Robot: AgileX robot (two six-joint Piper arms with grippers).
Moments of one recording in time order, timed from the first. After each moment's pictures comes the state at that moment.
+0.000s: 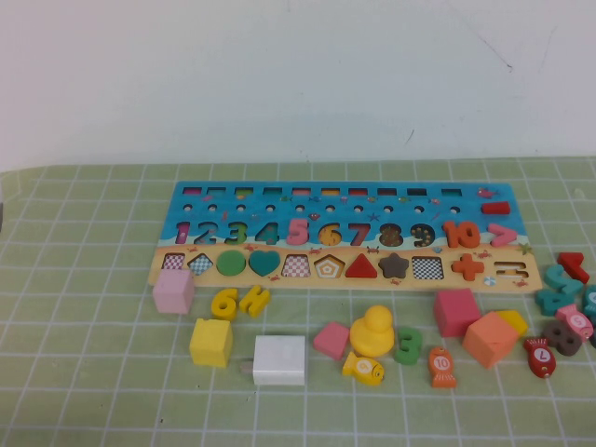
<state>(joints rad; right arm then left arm) -0.02 -0.01 0.02 0.07 0.43 -0.10 0.00 -0.01 0.02 -0.07 -0.07 0.07</state>
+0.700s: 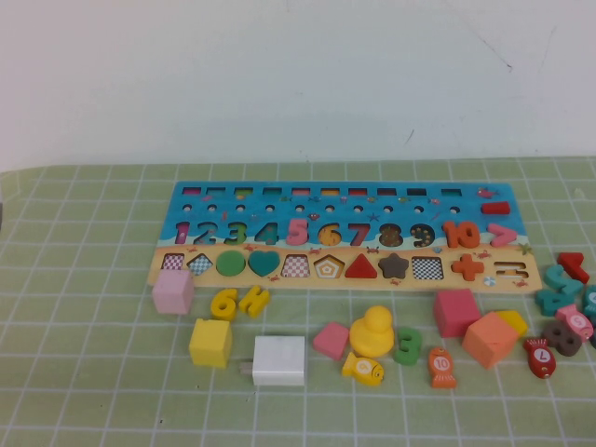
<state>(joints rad) -0.02 -0.01 0.02 0.07 0.43 -0.10 0.00 -0.01 -0.15 -0.03 -0.20 -0.03</state>
